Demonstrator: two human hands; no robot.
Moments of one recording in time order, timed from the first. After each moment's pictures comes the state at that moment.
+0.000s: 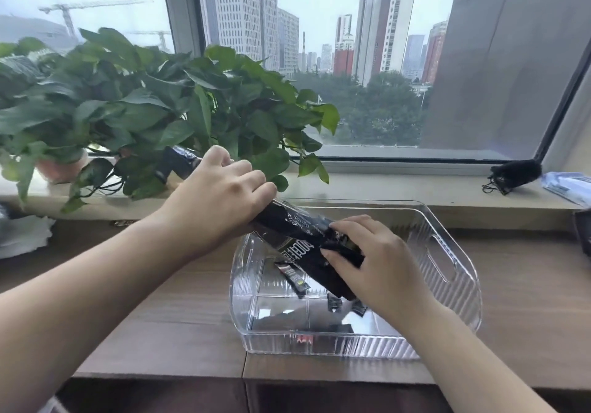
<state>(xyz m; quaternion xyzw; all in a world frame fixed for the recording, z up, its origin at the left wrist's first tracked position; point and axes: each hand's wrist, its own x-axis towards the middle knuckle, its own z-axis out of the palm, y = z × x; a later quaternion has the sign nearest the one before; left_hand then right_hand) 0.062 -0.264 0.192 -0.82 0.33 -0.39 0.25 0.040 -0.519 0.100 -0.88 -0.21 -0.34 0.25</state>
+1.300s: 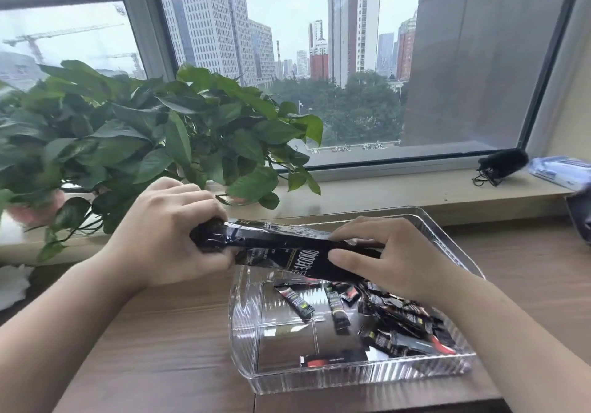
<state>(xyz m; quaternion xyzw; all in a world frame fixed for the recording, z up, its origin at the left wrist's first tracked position) 0.082 -0.222 0.197 -0.84 0.38 -0.38 -0.04 0.051 -0.540 0.149 -0.88 -0.21 -0.14 0.39</state>
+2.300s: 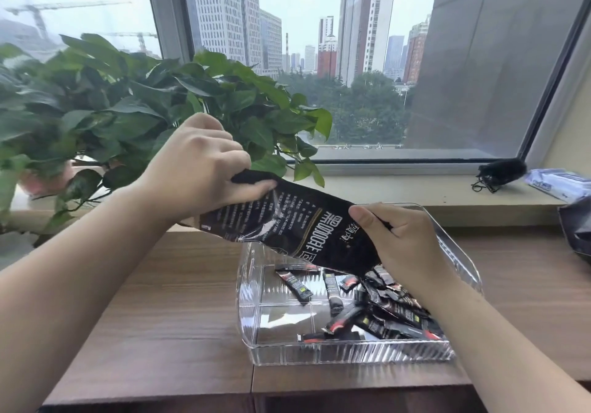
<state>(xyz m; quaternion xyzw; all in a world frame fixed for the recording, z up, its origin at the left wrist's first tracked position) 0.113 -0.233 0.226 -0.74 0.43 -0.51 0.06 0.050 -0.525 0.137 -0.80 -0.16 -0.30 0.49</state>
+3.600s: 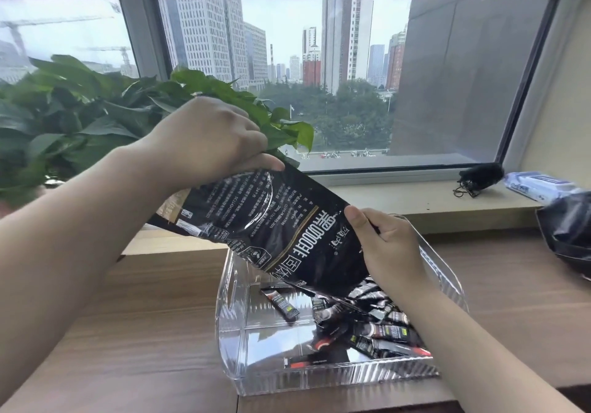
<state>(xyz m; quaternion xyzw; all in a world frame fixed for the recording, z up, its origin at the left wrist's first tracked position) 0.128 -0.276 0.293 -0.73 0.50 -0.44 0.18 0.063 -0.532 0.138 -0.77 -0.12 -0.29 0.55</state>
